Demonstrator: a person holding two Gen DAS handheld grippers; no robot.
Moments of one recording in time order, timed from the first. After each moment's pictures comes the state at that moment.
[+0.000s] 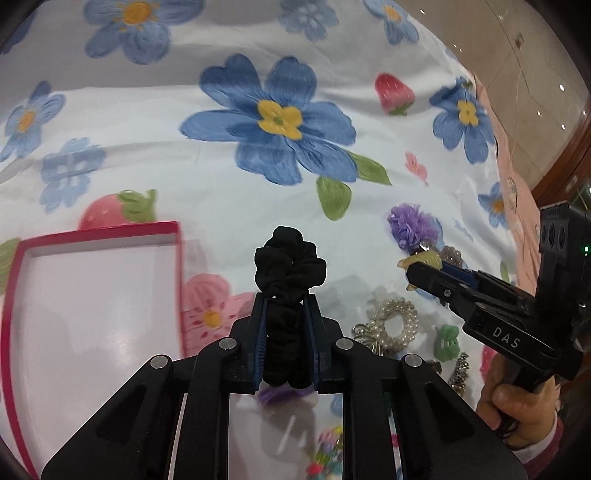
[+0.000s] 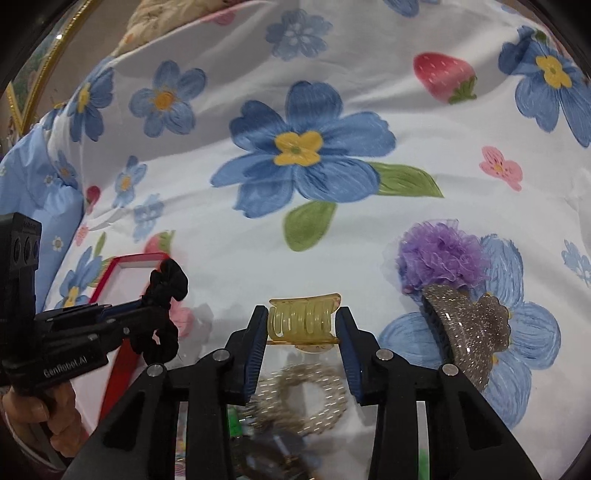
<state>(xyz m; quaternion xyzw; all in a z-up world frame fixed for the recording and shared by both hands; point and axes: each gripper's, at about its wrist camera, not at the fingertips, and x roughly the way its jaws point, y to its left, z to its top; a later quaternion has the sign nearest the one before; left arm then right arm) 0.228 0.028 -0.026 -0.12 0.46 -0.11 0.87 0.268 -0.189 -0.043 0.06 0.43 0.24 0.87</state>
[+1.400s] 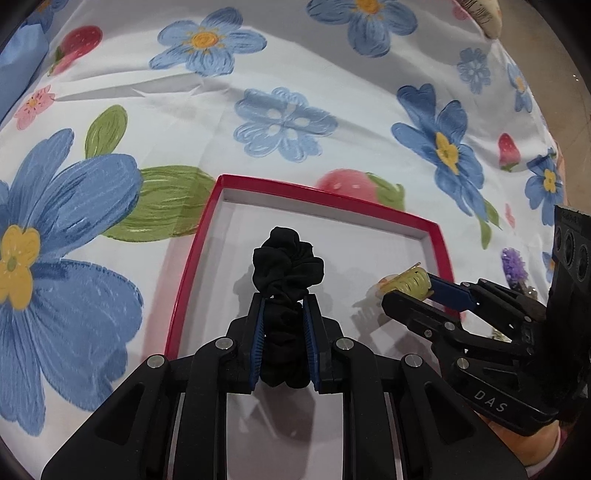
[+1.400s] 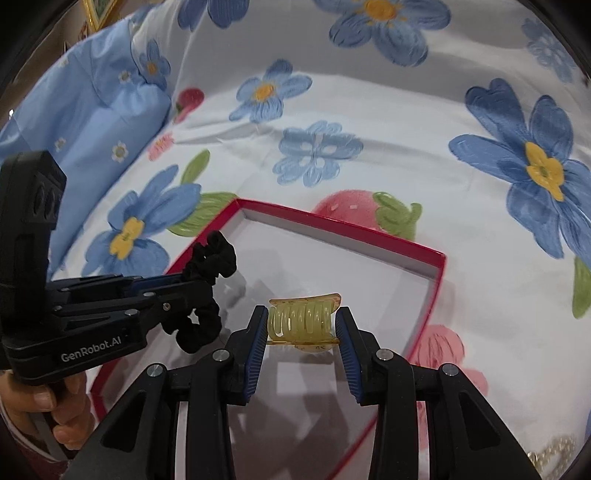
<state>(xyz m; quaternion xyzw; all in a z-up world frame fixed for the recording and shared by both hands) 0.198 0.216 -0.084 -0.19 0.48 0.02 0.85 0.249 0.066 -0.065 -0.07 0.46 0.38 0.80</state>
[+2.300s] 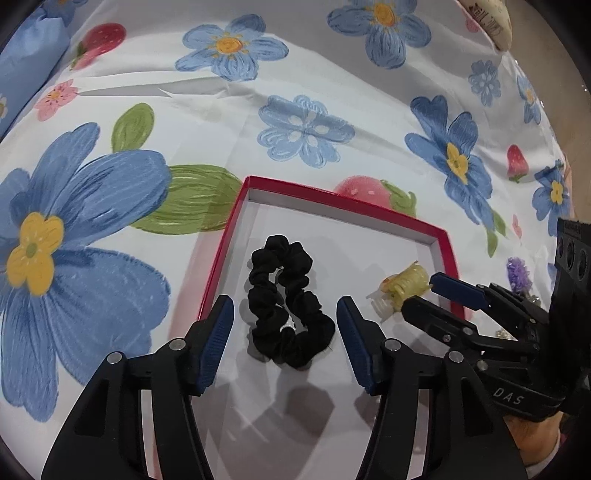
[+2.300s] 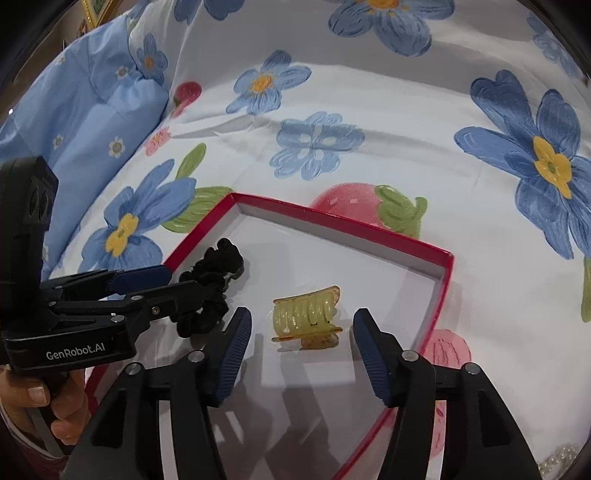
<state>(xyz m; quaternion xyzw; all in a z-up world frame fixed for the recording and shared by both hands) 0.181 0.226 -0.074 -0.20 0.47 0.05 0.86 0.251 0.059 -0.065 -0.05 0.46 0.38 0.80</state>
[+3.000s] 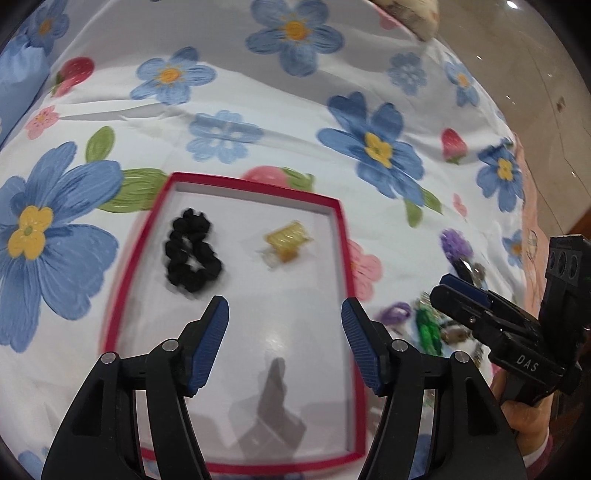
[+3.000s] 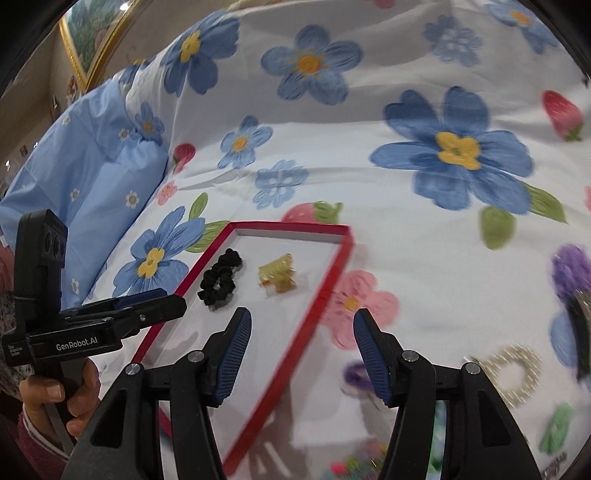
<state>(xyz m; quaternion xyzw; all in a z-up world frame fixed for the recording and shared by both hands) 0.128 0.146 -0.023 -0.19 0.44 -0.02 0.88 0.196 -0.066 -0.015 0.04 0.42 0.35 0.84</state>
